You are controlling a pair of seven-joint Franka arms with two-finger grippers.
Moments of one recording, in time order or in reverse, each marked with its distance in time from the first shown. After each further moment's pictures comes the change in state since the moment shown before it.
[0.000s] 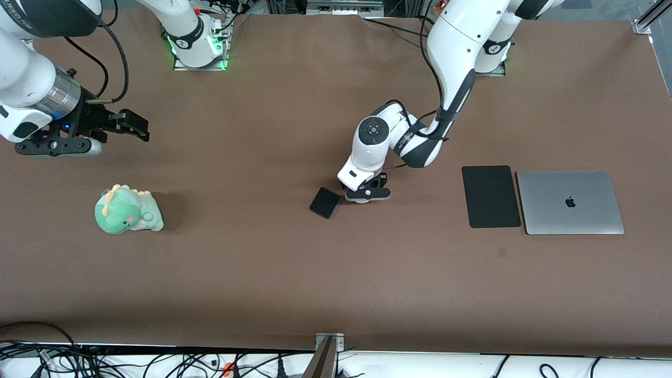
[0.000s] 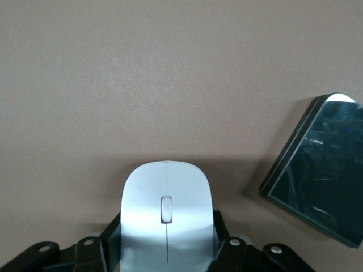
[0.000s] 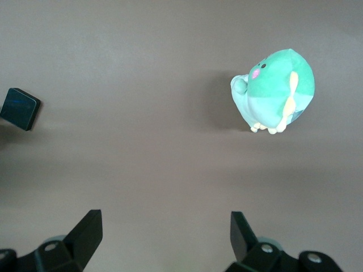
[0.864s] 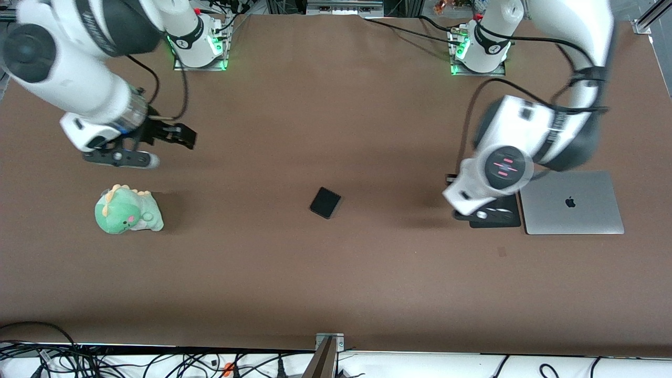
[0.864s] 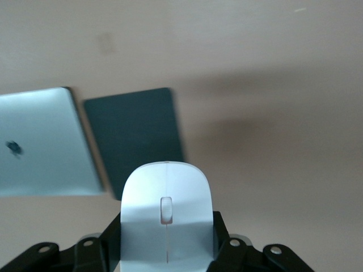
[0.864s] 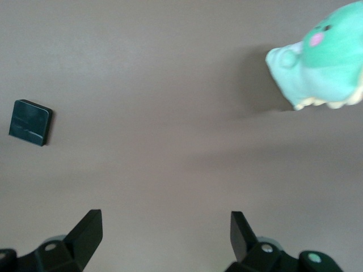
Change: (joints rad) left arm 0.429 -0.248 0.038 0.215 0.009 -0.863 0.713; right arm 0.178 0.106 0.005 -0.018 0.006 0.081 0.332
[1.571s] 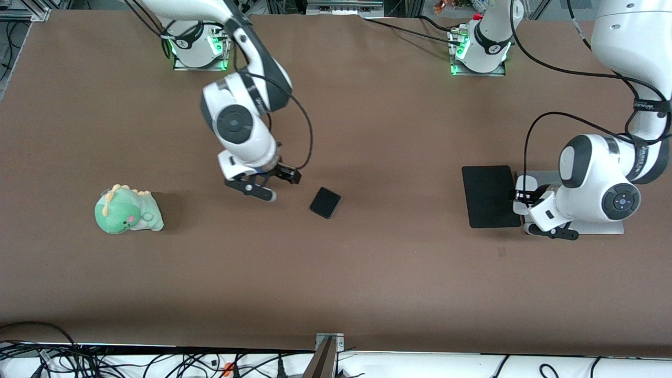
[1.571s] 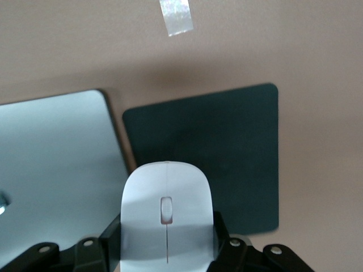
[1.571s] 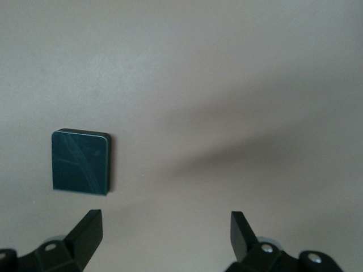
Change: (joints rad) left arm 0.280 0.040 -0.017 -0.271 -0.095 0.362 0.275; right arm 0.257 0.382 0.005 0.029 0.099 0.413 0.473
